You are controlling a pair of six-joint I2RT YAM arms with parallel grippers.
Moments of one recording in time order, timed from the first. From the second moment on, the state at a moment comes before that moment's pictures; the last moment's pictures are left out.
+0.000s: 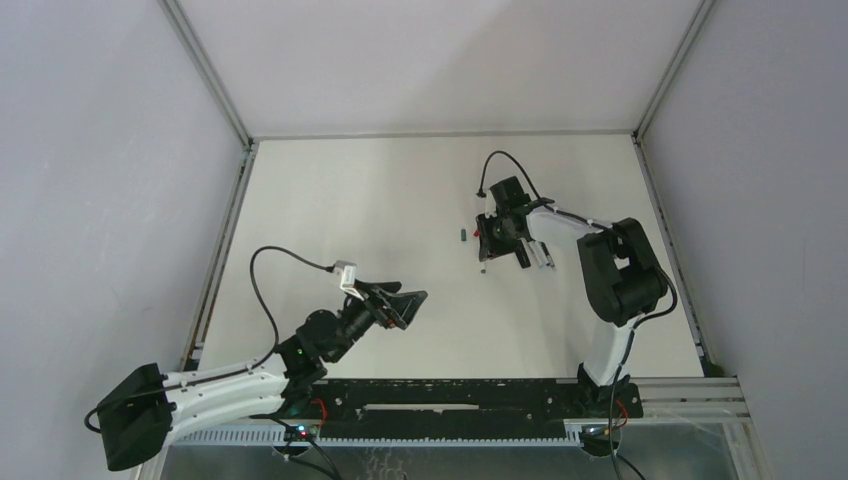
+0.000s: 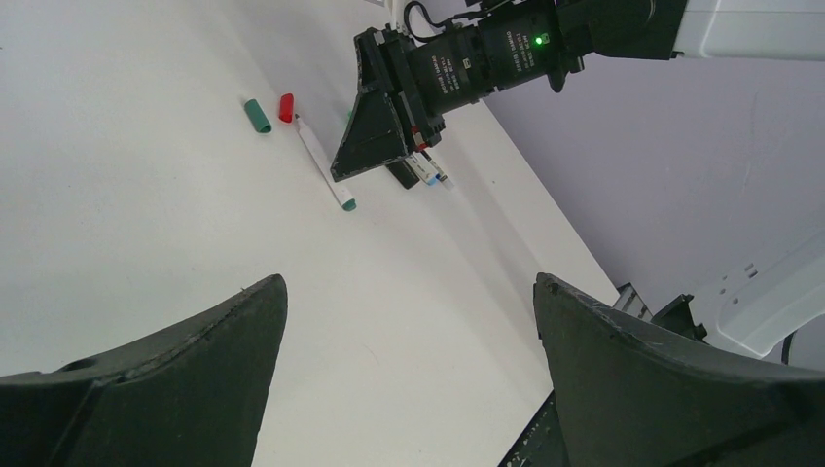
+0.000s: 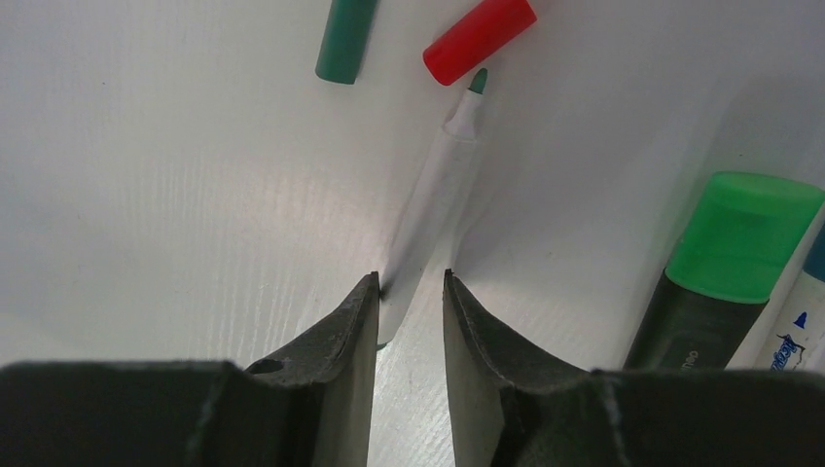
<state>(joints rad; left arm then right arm) -1.01 0.75 0.09 0.69 -0.31 -0.67 0.41 1.84 1.16 -0.41 -0.21 0.16</state>
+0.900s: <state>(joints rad) -1.01 0.76 0.09 0.69 -0.31 -0.70 0.43 1.90 1.24 -0.49 -0.11 0.12</state>
